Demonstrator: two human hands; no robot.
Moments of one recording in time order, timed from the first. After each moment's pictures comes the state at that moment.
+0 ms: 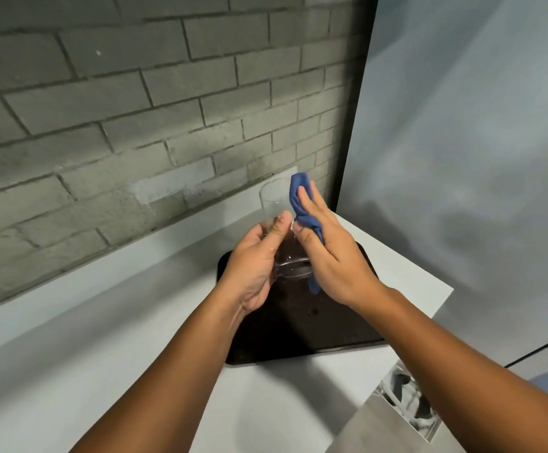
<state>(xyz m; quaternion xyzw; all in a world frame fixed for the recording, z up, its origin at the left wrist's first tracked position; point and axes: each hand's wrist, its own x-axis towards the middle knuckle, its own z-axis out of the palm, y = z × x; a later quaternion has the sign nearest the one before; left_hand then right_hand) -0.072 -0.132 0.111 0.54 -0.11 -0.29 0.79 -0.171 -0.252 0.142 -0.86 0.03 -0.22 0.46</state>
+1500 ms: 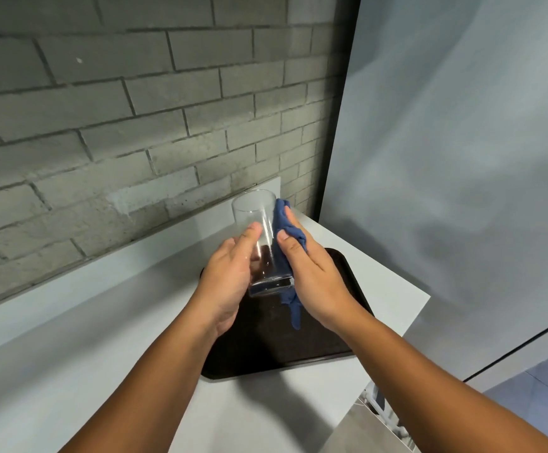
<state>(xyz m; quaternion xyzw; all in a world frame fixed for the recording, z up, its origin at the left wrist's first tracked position) -0.085 -0.113 0.128 0.63 -0.10 -0.25 0.73 -0.172 -0.237 0.140 -0.75 0.10 -0.19 0.63</state>
